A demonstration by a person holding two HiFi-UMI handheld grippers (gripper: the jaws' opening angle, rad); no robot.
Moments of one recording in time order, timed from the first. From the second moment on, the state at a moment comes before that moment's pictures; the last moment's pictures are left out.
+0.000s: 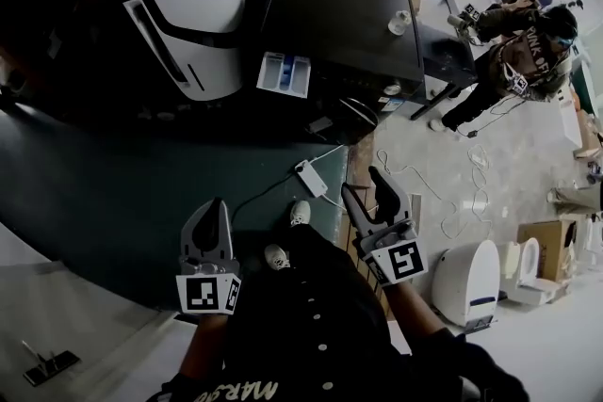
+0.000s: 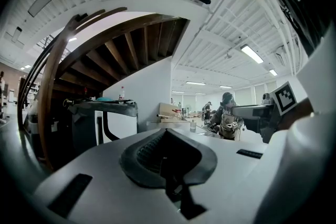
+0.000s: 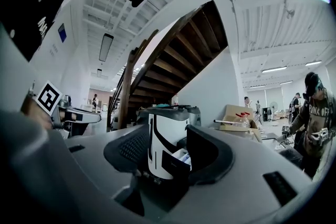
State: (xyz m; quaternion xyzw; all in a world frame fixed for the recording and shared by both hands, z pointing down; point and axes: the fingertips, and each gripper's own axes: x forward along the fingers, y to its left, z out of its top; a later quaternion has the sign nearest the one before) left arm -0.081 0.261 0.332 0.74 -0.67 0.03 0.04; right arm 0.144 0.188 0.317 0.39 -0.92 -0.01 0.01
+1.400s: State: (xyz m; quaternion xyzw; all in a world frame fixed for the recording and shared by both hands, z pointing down) left arm -0.095 0.087 0.315 0.70 -0.71 0.05 0.03; right arm 0.075 -0.011 0.341 0.30 -0.95 0.09 -0.02
